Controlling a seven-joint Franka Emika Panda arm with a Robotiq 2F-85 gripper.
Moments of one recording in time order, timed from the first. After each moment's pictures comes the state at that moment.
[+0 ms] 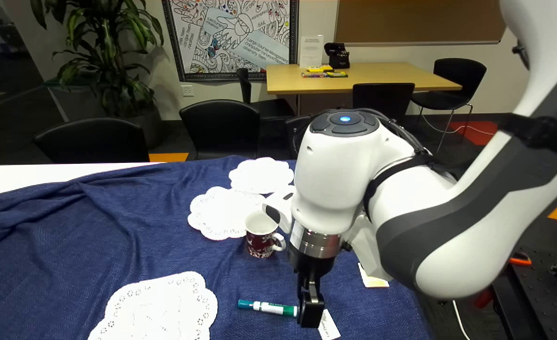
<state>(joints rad) 0.07 0.53 0.08 -2.25 -0.12 2.87 -0.09</state>
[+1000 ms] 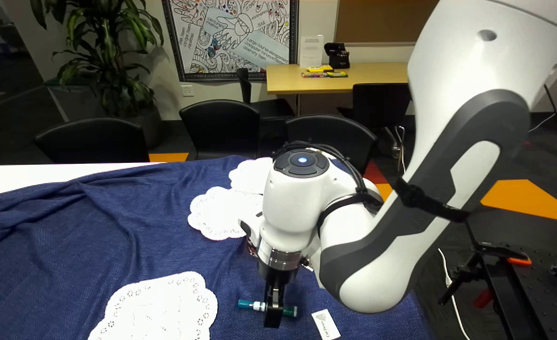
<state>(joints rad) 0.08 0.79 0.05 -2.00 -0.12 2.94 -0.09</state>
